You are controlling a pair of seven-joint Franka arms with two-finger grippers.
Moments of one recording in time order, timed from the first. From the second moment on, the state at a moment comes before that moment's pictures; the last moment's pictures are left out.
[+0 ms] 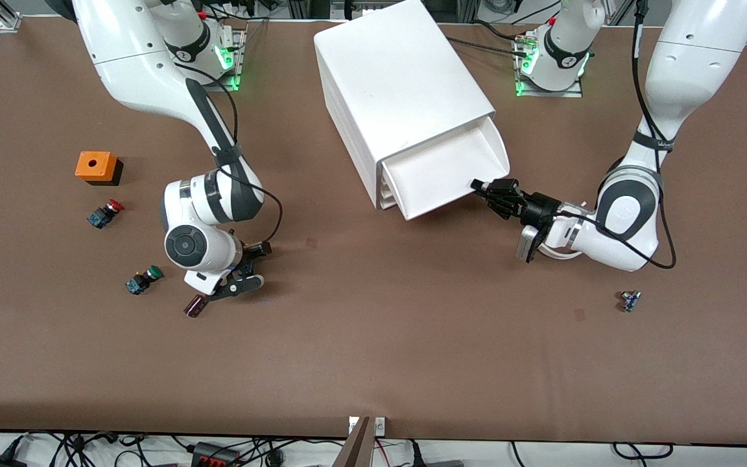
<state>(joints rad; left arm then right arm) 0.06 0.59 -0.16 -1.80 -1.03 1.50 0.90 0.39 0.73 -0.09 -1.61 0.09 2.14 -0.03</state>
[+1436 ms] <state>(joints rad) 0.06 0.40 -0.18 -1.50 -0.34 1.48 -0.02 0.39 0.74 -0.10 -1.39 0.09 1.98 -0.04</state>
